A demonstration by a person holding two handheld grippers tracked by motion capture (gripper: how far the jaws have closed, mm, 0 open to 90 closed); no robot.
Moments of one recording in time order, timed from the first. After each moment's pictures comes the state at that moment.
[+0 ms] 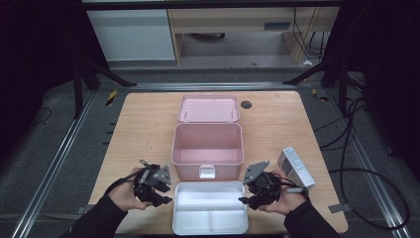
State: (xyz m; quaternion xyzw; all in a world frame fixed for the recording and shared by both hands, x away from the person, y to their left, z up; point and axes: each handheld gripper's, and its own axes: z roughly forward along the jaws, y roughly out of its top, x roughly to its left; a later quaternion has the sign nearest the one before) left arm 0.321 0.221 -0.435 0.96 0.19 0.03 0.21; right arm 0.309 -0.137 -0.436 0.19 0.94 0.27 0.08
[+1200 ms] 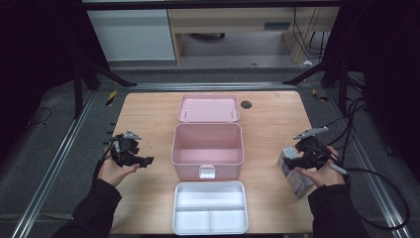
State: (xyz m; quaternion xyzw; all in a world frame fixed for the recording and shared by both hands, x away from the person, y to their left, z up) left arm 0.394 0.289 -0.441 0.84 0.46 0.14 0.26; right arm 0.365 -0.250 -0.405 0.48 0.83 0.22 0.20
